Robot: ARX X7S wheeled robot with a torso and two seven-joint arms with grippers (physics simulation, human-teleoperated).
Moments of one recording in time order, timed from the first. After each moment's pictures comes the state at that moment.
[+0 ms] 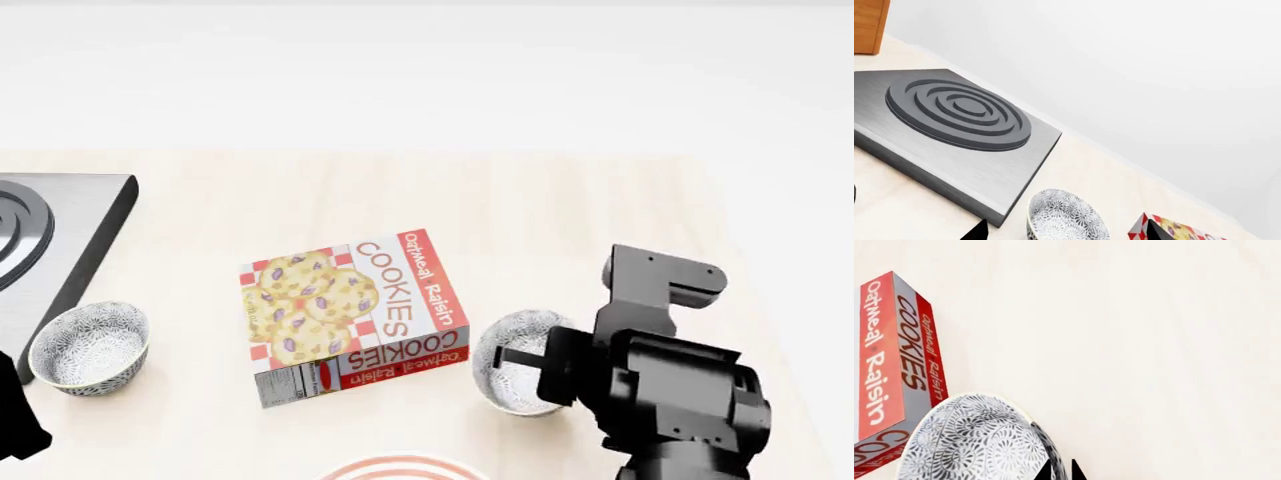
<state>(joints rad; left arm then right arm) -0.14 -0.26 -0.20 0.05 -0.70 -0.19 -0.12 1.22 0.11 0.18 1.29 -0.02 0.72 -0.10</state>
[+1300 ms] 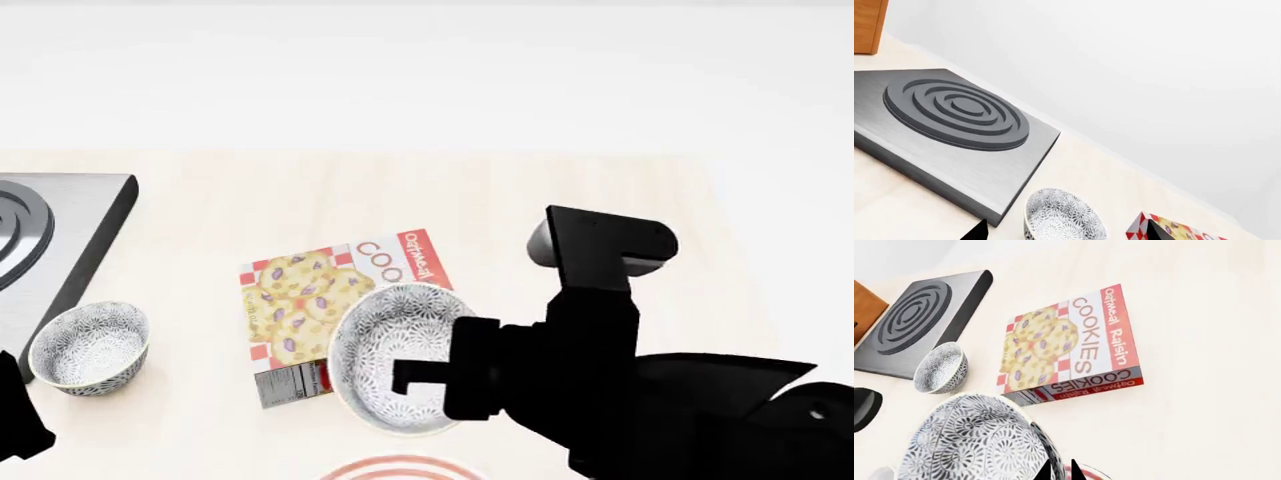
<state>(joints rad) -0.13 -0.27 -0.18 0.06 -0.72 -0.17 -0.14 0.90 0.26 0.05 0.07 1.29 1.53 0.56</state>
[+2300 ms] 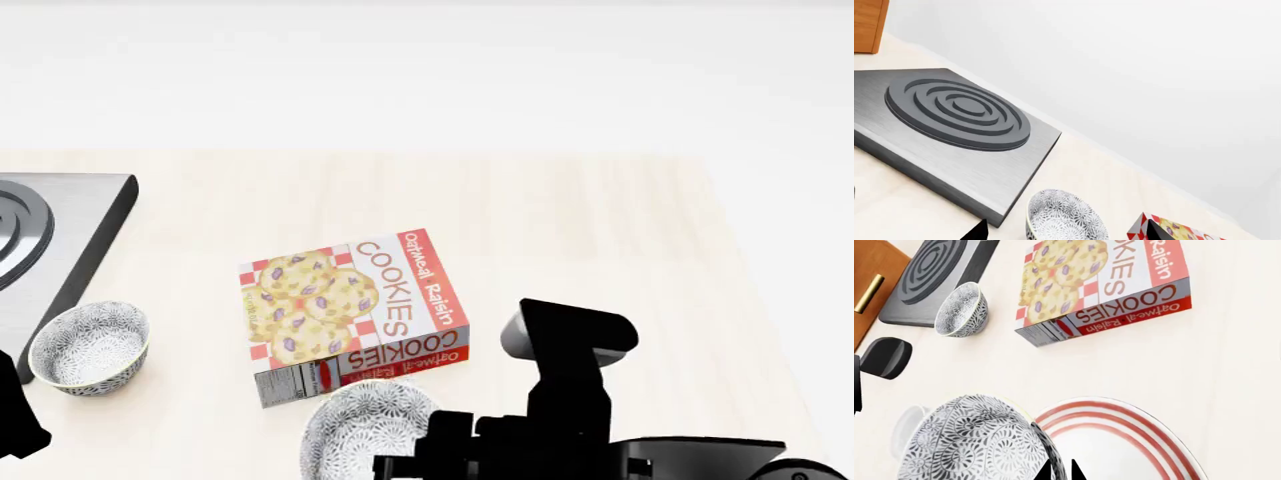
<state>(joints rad) -0.13 -0.29 -0.17 0.05 -0.74 -0.17 -0.15 0.75 0.33 -0.06 0.08 1.51 1.46 0.58</state>
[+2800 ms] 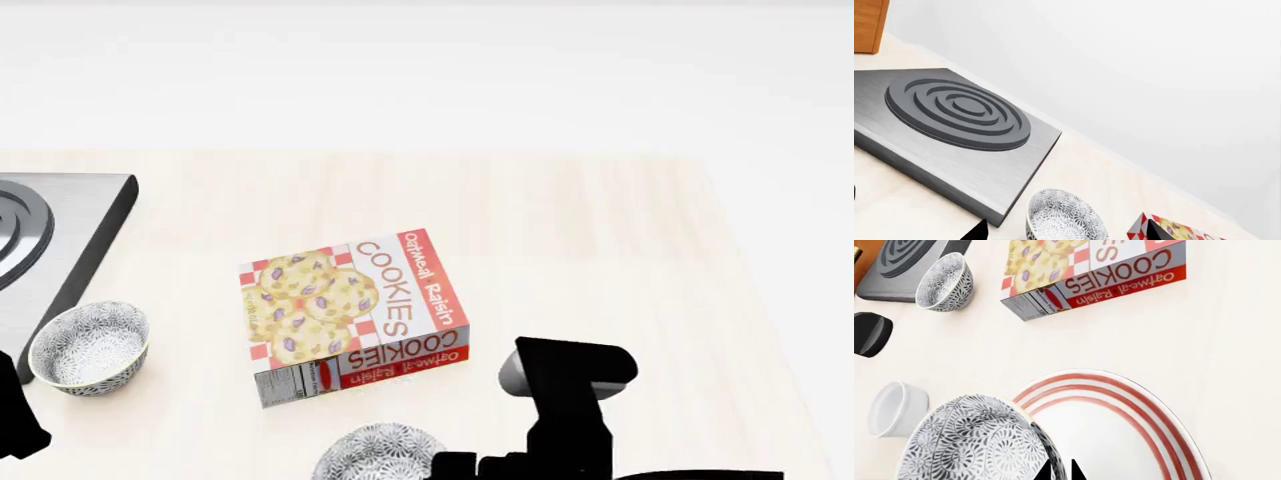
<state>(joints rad) -0.13 -0.29 -0.16 0.05 -0.74 -0.16 -0.15 0.69 0.37 -0.10 0.03 1.54 1.45 0.60</state>
